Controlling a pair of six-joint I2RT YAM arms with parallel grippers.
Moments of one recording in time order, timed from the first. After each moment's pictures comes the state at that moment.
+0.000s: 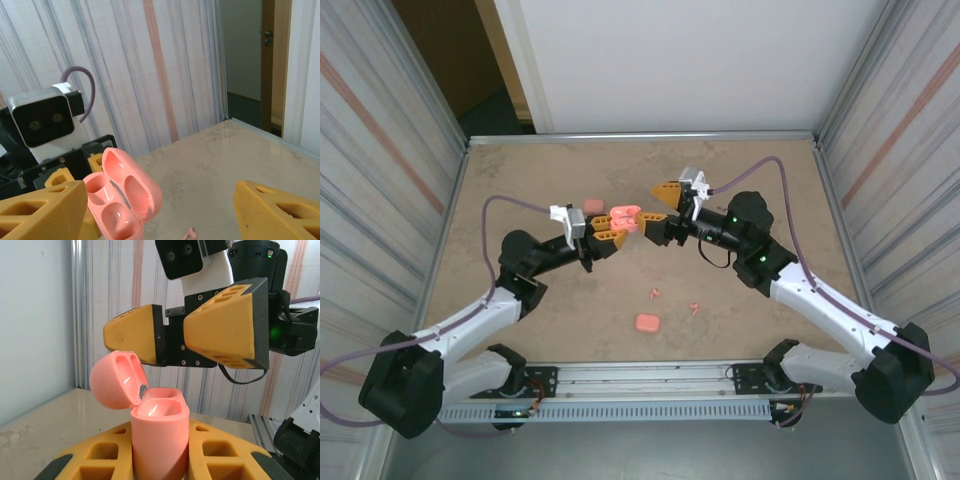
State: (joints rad) left arm -0.52 1.08 0.49 0.88 0.72 -0.23; right arm 0.67 1.10 0.86 0.31 -0.46 0.22
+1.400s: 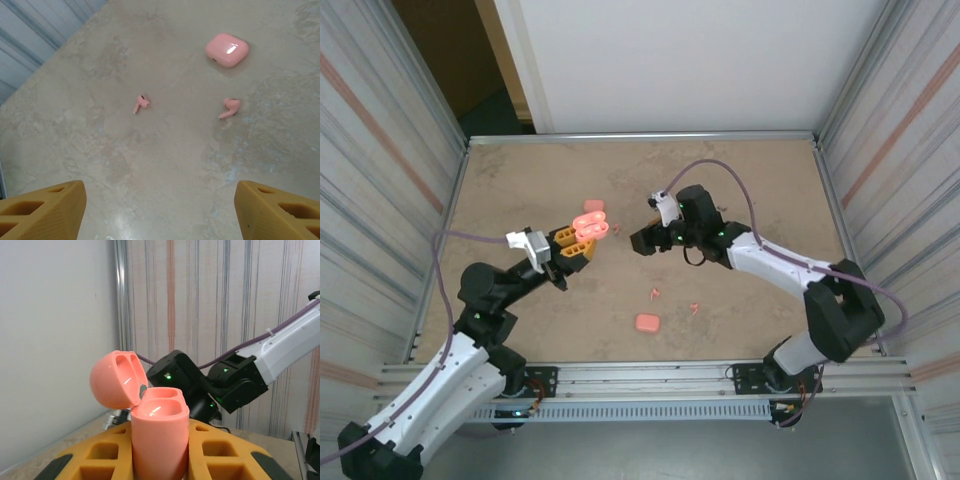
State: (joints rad) left arm -0.52 0.58 0.44 0.46 0.52 -0.12; right arm 0.65 1.52 0.98 -0.06 -0.39 0.20
